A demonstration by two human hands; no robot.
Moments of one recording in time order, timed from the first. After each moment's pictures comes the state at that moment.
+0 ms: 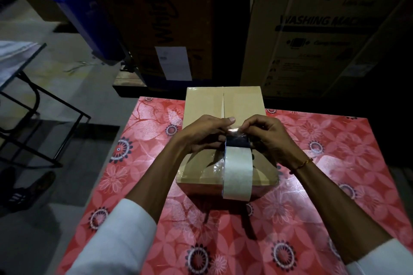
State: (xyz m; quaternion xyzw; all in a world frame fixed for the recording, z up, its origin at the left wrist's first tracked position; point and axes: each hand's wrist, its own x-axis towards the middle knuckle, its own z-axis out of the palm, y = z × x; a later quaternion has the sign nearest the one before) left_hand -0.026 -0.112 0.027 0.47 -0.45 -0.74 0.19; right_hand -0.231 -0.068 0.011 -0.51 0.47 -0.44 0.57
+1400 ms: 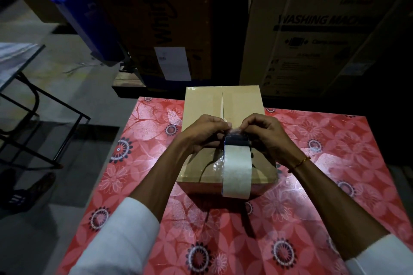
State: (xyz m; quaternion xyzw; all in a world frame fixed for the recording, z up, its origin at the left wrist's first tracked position) left_hand -0.030 -0.110 0.020 0.49 -0.46 -0.71 0.22; right_hand -0.229 -0.068 0.010 -0.51 0.47 -0.44 0.57
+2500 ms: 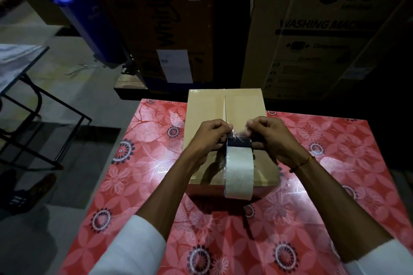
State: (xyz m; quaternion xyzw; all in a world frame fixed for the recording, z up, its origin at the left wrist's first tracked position) left_hand -0.037 -0.089 0.008 0.51 -0.49 -0.63 0.32; right_hand -0.230 -0.074 0.014 -0.41 0.53 -0.42 0.61
